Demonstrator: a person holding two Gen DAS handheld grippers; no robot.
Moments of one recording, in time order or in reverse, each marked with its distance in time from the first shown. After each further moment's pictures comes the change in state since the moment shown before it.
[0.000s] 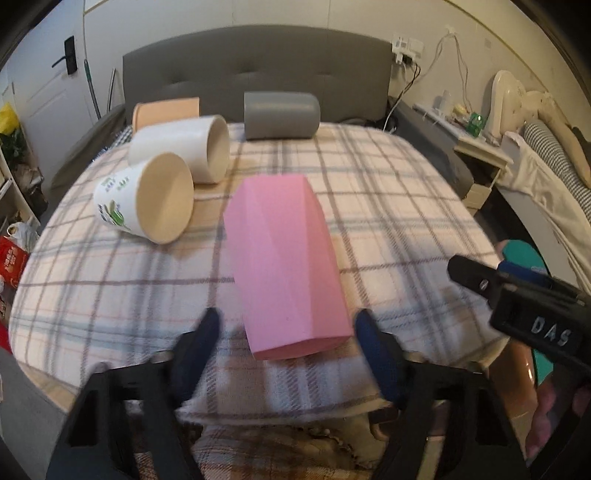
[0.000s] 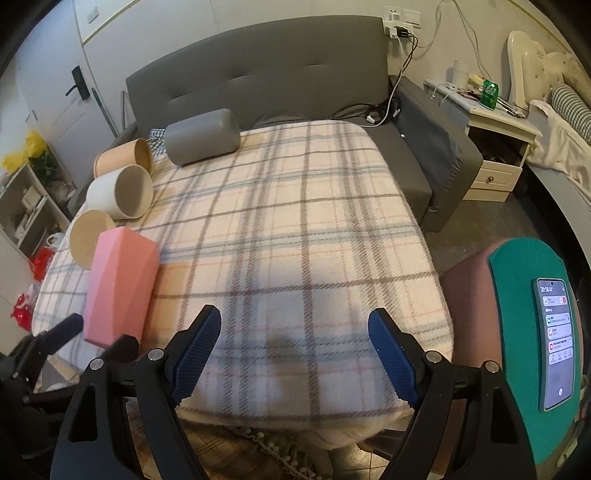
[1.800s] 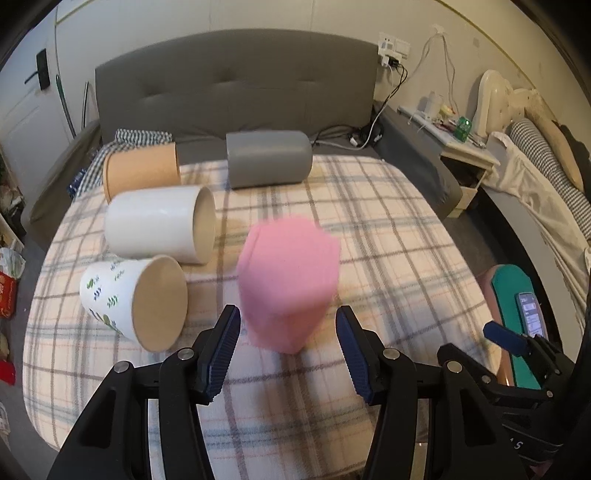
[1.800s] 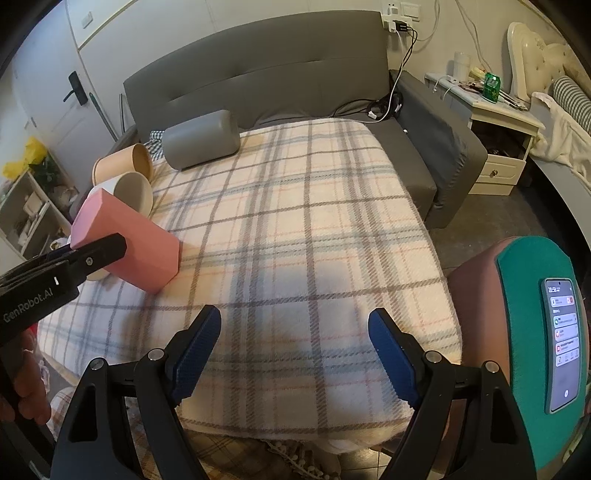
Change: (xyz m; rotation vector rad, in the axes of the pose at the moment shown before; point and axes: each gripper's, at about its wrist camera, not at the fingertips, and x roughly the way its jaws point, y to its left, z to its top) left arm 0.004 0.013 0.079 0.052 0.017 -0.069; right arm 0.002 0.002 0.008 0.022 0.013 0.027
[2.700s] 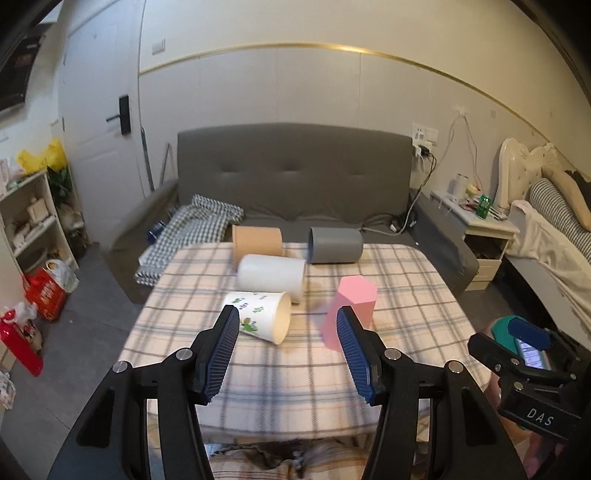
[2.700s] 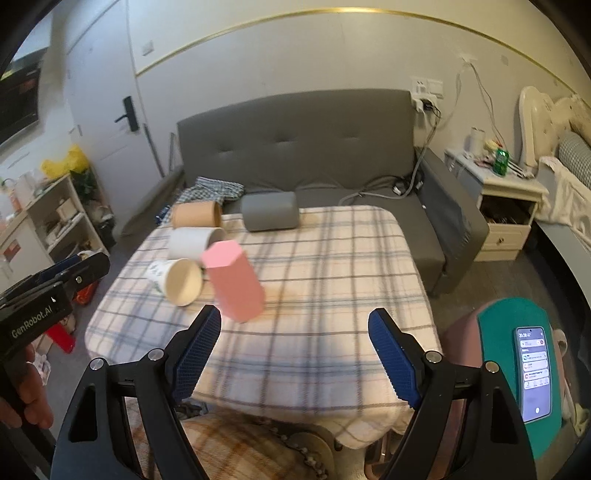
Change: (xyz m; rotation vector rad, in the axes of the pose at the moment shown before) left arm -0.154 0.031 -0.054 -0.077 -0.365 0.188; right arm -0.120 0.057 -0.013 -0.129 -0.255 0.080
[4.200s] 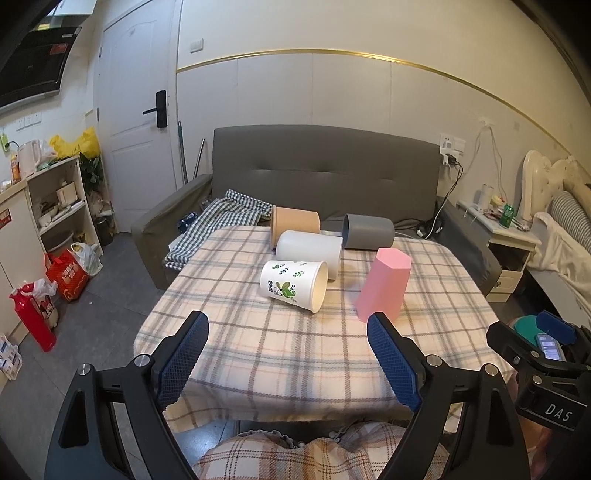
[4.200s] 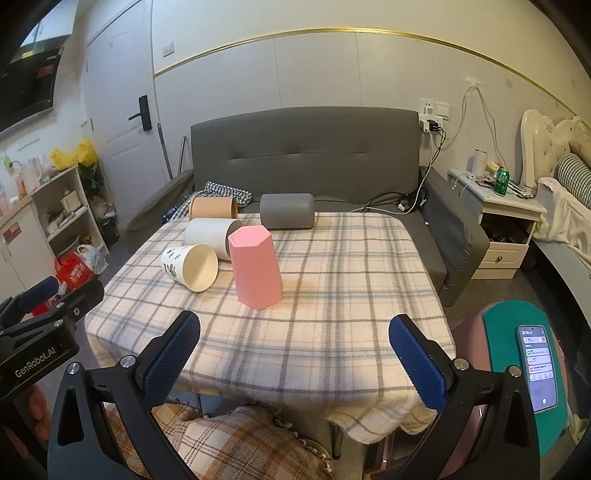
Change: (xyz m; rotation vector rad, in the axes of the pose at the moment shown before) left arm -0.013 0.022 -0.050 -0.066 -0.029 0.094; right arm -0.008 0.022 -0.035 -0.048 -0.061 -0.018
